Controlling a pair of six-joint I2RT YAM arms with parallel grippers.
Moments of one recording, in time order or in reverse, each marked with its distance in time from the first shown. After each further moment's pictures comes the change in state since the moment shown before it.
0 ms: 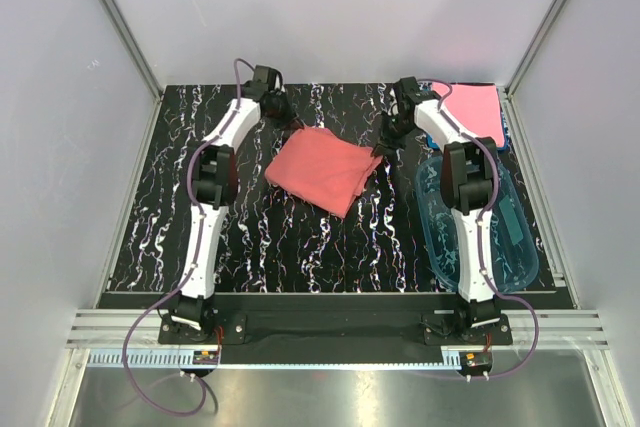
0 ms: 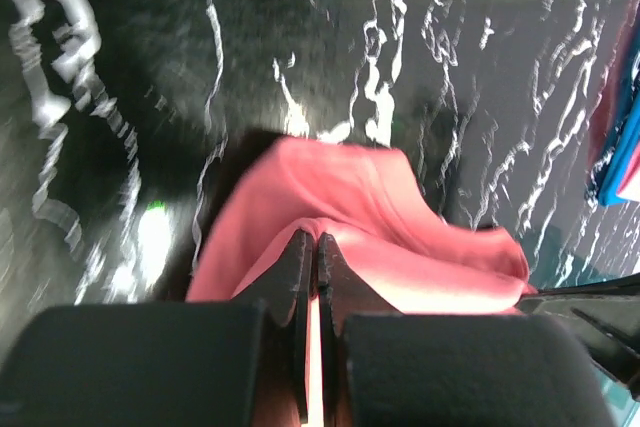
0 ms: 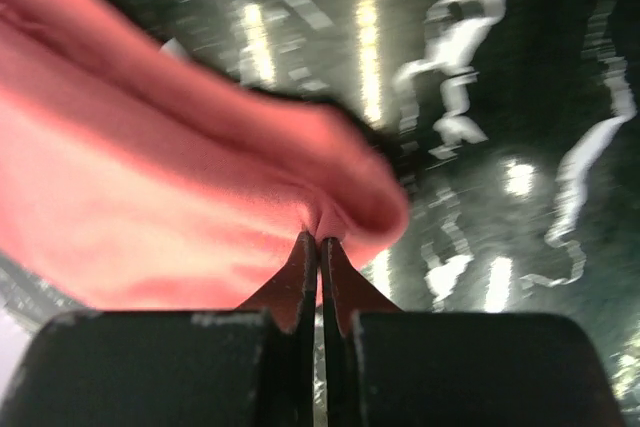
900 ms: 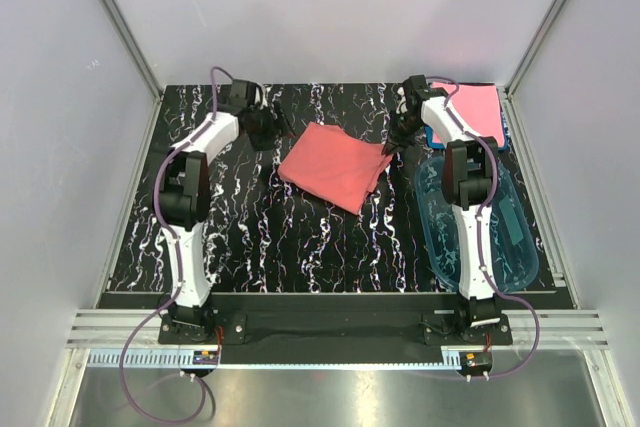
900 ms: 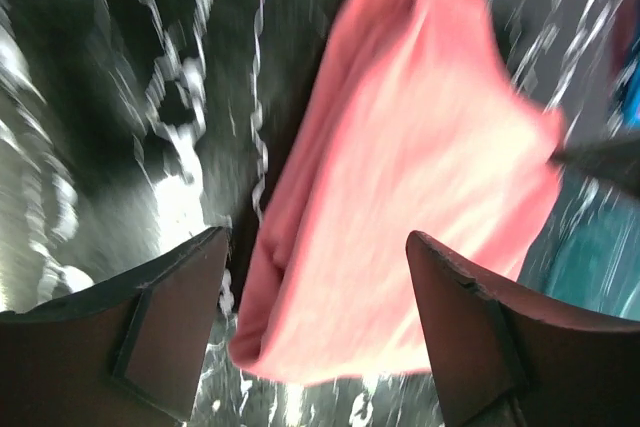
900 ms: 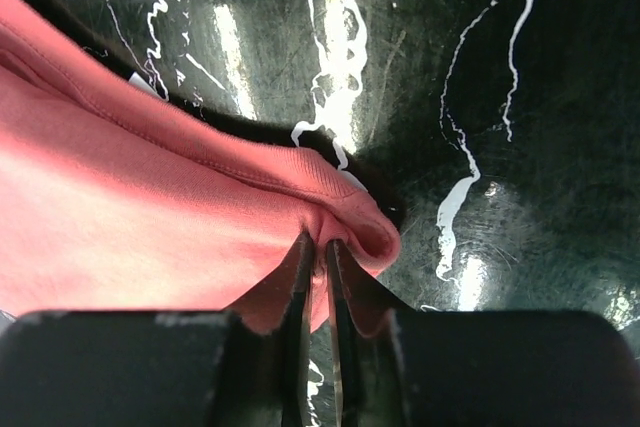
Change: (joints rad) left arm 0.033 -0.425 -0.618 0.206 -0.010 0.062; right arm -0.060 0.105 0.121 -0.076 0.041 -0.088
